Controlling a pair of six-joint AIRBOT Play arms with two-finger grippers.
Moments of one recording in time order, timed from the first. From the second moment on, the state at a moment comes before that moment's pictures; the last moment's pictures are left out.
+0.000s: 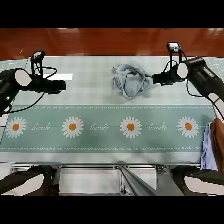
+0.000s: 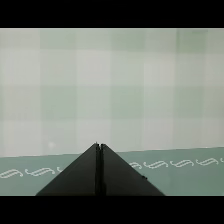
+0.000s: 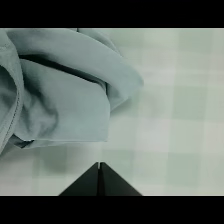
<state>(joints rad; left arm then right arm) -0.07 -1.25 1.03 1.38 -0.86 -1.58 0.20 -1.43 1.25 -1.71 0.89 1.80</state>
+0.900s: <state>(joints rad) -0.07 -1.25 1.03 1.38 -0.89 -1.60 0.20 -1.44 1.28 -1.71 0.75 1.74</state>
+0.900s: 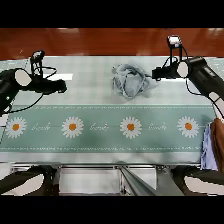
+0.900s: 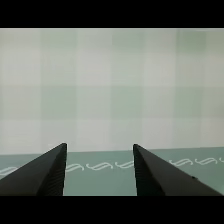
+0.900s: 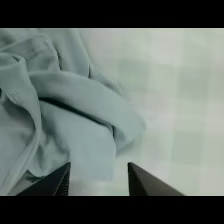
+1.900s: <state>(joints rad) -0.08 -0.92 0.82 1.35 -1.02 -1.59 0.15 -2.04 1.85 -1.33 1.03 1.34</state>
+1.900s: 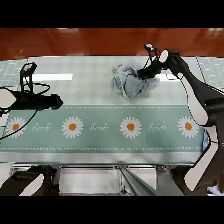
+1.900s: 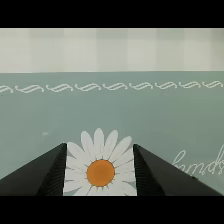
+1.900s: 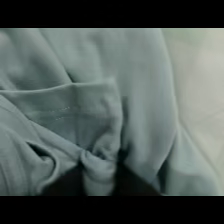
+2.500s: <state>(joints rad) -0.03 -0.86 0.83 1.36 -1.02 -1.59 0.16 -1.67 1.85 -1.40 1.09 1.31</state>
